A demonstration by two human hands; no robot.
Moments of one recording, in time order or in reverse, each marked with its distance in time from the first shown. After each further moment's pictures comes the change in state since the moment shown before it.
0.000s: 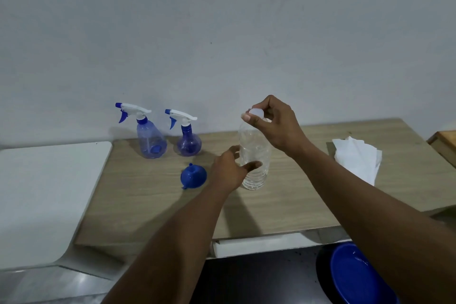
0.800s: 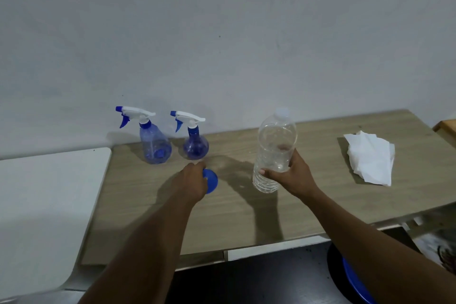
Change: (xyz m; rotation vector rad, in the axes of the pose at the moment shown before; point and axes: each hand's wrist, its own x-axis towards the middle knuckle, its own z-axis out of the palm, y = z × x) left_hand 0.028 -0.104 -0.088 0.573 -0.047 0.004; right_hand -0.062 0.112 0.047 -0.004 0.063 0.324
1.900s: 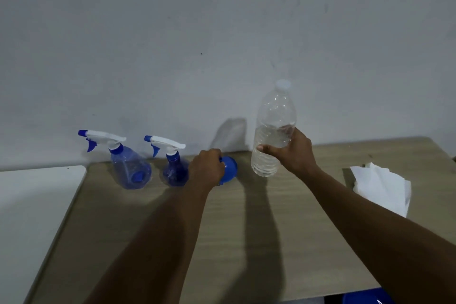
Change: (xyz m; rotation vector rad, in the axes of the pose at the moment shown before) left_hand 0.125 0.102 0.002 -0.036 0.120 -0.008; right_hand 0.158 -0.024 -0.043 -0.159 0.060 -0.051
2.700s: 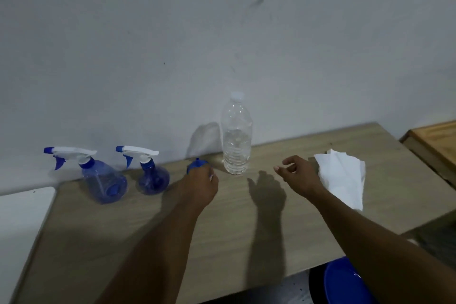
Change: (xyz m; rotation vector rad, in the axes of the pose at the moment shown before) left_hand -0.046 0.022 0.028 -0.031 0.056 0.095; right_hand -0.071 0.064 -0.064 -0.136 -0.023 0.318
